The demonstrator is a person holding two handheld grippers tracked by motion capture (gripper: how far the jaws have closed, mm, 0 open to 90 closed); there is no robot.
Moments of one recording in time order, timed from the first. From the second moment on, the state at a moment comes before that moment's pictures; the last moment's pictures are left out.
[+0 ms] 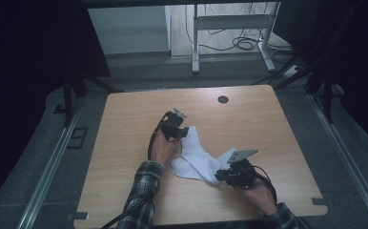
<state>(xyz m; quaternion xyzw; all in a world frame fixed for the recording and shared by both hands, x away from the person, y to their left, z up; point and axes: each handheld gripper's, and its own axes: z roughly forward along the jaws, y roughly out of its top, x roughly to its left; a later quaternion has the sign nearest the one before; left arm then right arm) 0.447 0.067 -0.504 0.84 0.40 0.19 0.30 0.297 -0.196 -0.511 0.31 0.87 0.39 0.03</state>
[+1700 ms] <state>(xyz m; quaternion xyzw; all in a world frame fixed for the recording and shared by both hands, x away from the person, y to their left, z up) 0.307 0.212 -0.545 0.79 0.49 0.18 0.32 0.466 -0.107 -0.512 0.35 0.86 0.35 0.10</state>
